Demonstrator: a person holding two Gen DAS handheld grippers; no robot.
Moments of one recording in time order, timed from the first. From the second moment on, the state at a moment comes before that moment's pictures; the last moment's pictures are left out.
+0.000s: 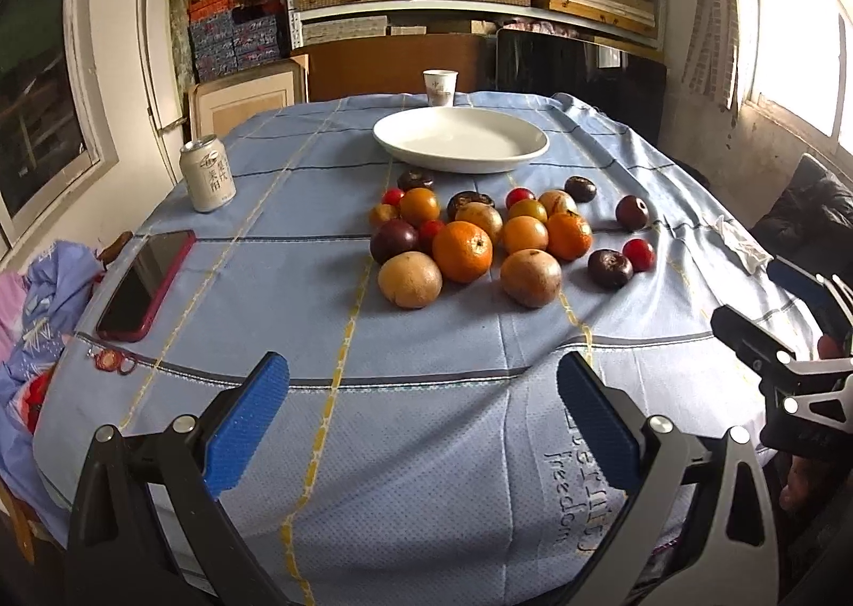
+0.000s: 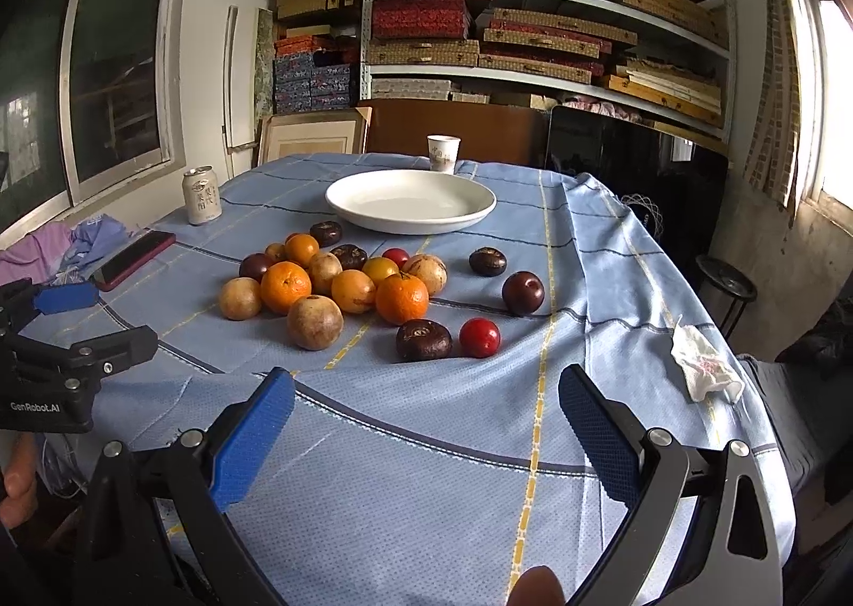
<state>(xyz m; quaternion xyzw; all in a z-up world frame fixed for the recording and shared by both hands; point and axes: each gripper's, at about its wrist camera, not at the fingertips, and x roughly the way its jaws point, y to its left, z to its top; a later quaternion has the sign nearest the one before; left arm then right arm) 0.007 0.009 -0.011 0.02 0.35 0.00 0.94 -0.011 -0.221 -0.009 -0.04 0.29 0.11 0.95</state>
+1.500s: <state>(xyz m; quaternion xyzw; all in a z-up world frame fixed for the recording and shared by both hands) 0.091 0.059 -0.045 -0.05 0.42 -0.07 0.90 0.130 -0.247 -0.062 0.03 0.43 0.15 0.89</state>
